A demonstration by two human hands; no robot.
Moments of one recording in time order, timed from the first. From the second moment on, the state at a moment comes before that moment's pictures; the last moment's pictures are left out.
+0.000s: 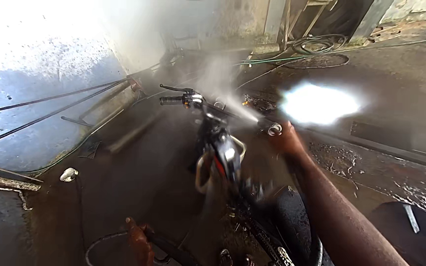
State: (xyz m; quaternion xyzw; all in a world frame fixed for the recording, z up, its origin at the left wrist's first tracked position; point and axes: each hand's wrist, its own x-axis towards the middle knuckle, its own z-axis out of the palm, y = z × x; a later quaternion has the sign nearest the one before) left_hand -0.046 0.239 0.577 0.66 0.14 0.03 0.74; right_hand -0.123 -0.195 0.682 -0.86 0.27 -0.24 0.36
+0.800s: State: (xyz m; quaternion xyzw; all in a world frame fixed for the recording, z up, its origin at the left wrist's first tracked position) left_hand -0.095 0.255 0.595 0.66 0.07 0.03 0.75; right_hand -0.094 -0.102 0.785 -0.92 0.08 -0.13 0.36
